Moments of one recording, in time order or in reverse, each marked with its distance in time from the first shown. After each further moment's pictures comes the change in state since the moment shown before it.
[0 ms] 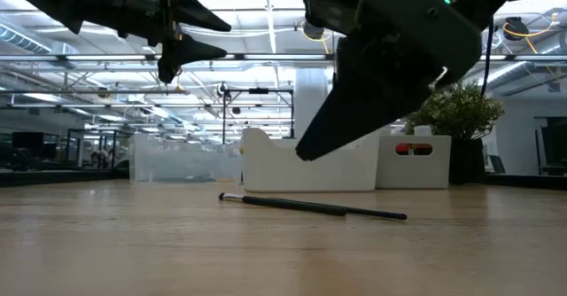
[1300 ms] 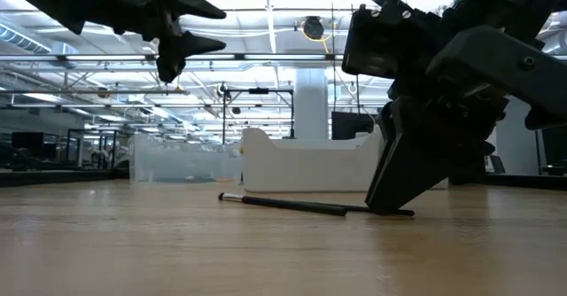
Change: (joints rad) left arm -0.017 0.000 0.000 0.000 0.131 -0.053; right arm 0.030 -0.003 -0.161 -0.176 -0.153 0.152
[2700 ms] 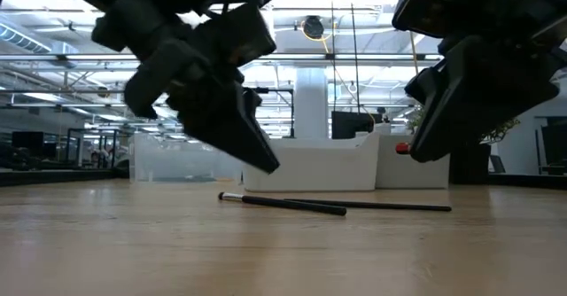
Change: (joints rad) left arm -0.318 0.781 0.438 -0.241 -0.152 0.609; right arm 0.047 -0.225 -0.092 0.150 0.019 -0.057
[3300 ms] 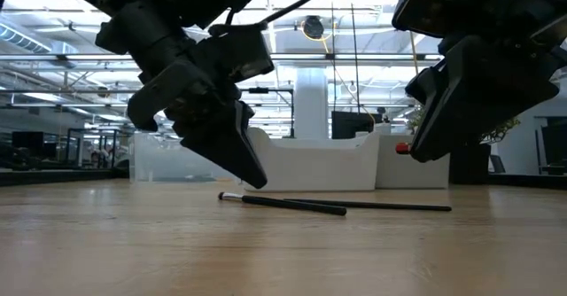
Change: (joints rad) left arm 0.029 0.004 0.009 -0.089 -0.005 -0.054; right arm 0.000 -0.001 0.001 -0.002 0.000 0.008
